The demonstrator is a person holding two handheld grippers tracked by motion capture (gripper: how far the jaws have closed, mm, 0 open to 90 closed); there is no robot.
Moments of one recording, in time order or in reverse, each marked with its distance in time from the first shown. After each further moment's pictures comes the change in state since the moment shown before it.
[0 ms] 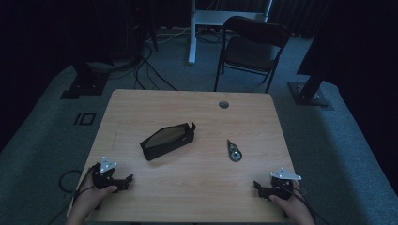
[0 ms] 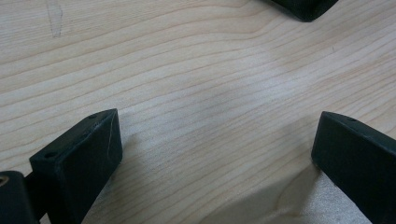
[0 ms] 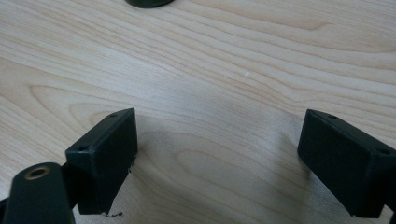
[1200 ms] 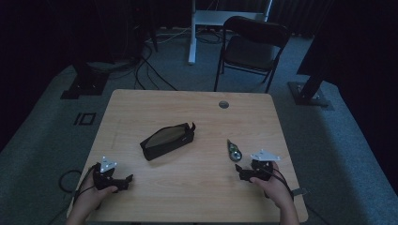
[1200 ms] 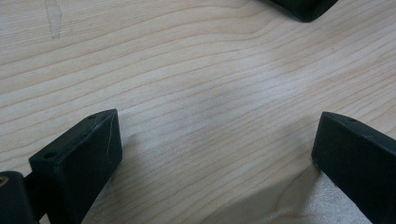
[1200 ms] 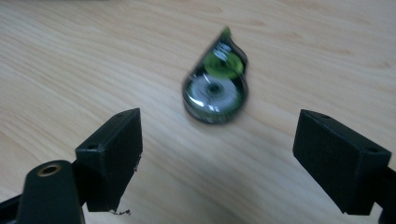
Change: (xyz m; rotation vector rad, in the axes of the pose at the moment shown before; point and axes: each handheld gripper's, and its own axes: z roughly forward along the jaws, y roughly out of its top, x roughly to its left) left arm 0.000 0.000 0.000 -0.001 -0.002 0.002; right arm 0.040 0.073 0.031 -0.071 0.066 -0.075
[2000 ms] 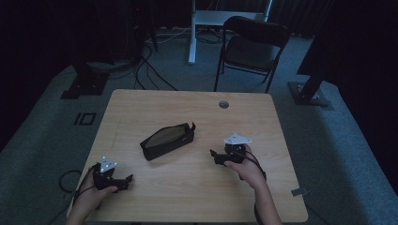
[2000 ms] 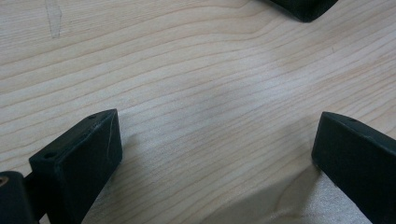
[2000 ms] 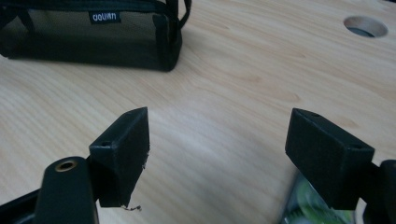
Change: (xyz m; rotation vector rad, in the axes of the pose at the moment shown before) left arm 0.000 0.000 0.000 -0.001 0.000 0.001; right arm 0.046 0.065 0.054 -0.060 0.105 -0.059
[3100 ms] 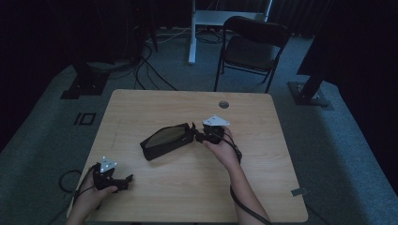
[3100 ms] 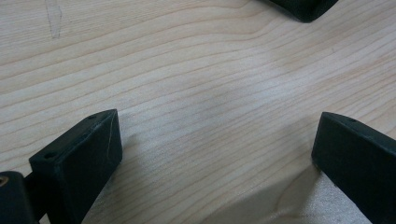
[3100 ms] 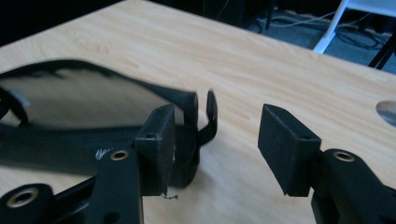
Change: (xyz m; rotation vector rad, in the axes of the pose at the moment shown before) left arm 0.000 0.000 0.000 -0.001 0.000 0.000; right arm 0.021 0.066 0.060 -0.129 -0.009 0.001
